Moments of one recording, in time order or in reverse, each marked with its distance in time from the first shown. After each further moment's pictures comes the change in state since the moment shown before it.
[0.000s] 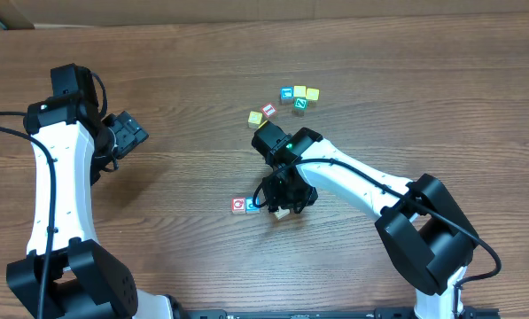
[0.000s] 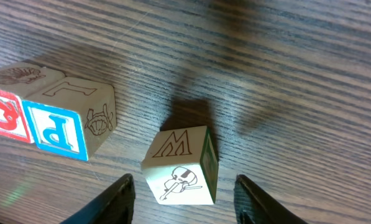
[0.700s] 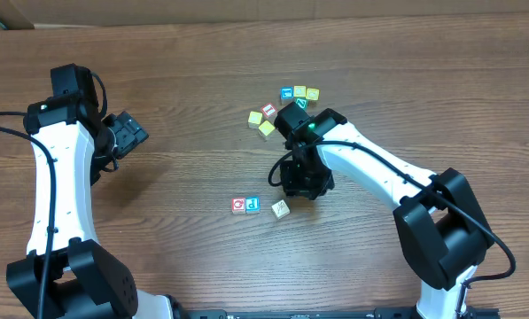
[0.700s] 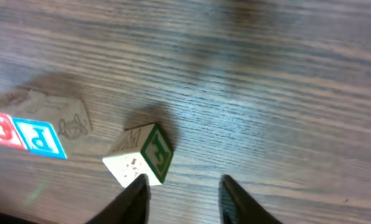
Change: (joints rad) left arm 0.000 0.000 0.000 0.000 0.000 0.000; right arm -0.113 -0.024 0.022 -0.076 -0.030 -0.008
